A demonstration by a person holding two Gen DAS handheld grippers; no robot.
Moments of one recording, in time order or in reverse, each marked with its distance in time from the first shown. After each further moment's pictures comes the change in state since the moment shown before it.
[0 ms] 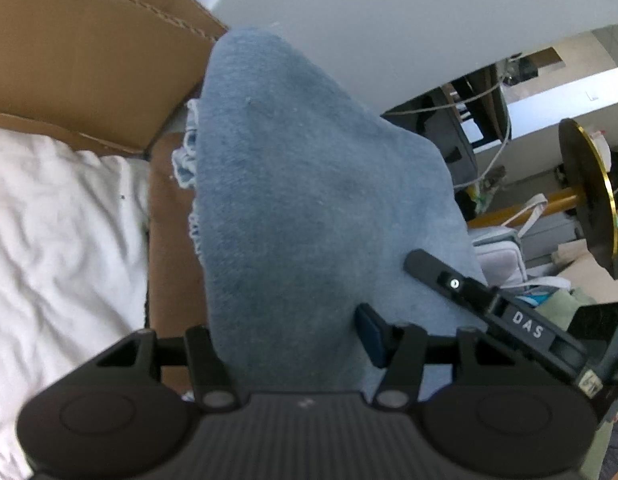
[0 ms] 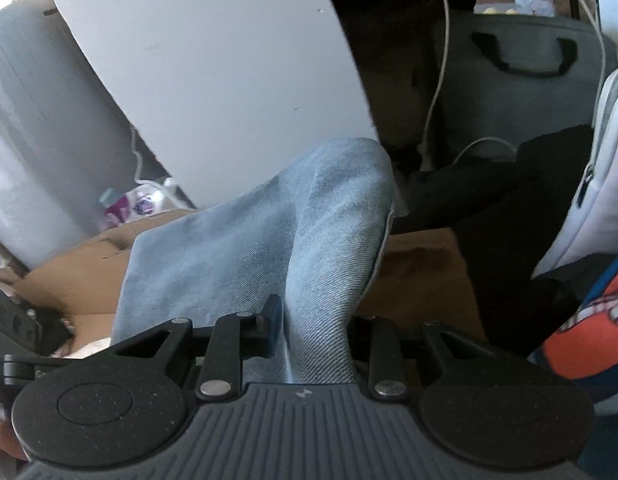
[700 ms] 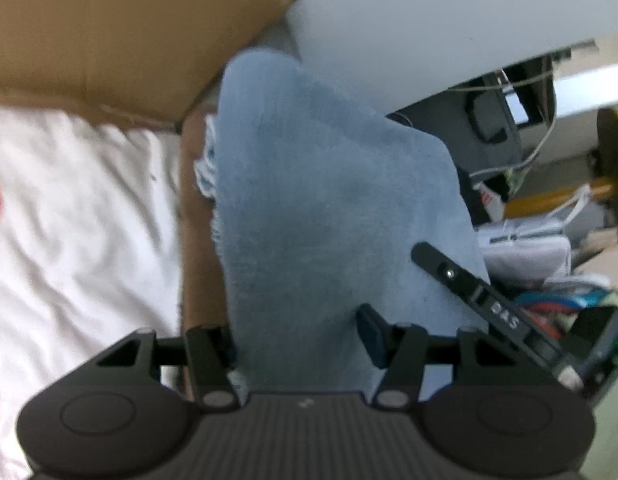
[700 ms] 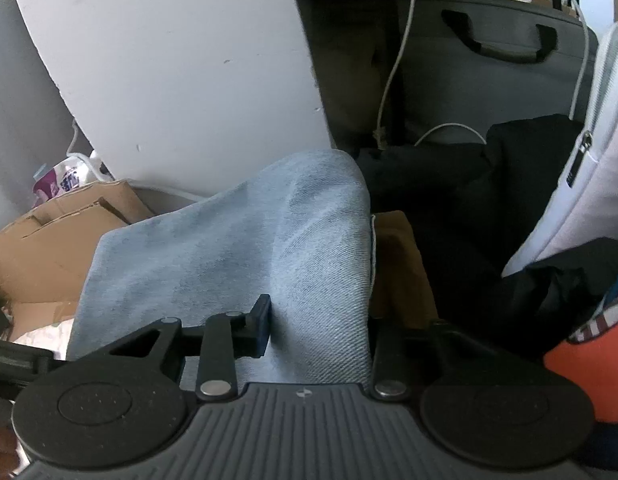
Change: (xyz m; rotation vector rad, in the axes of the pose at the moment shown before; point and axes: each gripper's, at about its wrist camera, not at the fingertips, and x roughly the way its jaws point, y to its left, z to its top) left arm 0.020 0.014 0.016 0.024 0.094 0.123; right arm 0.055 -0.023 -0.023 -0.023 0.000 -0.144
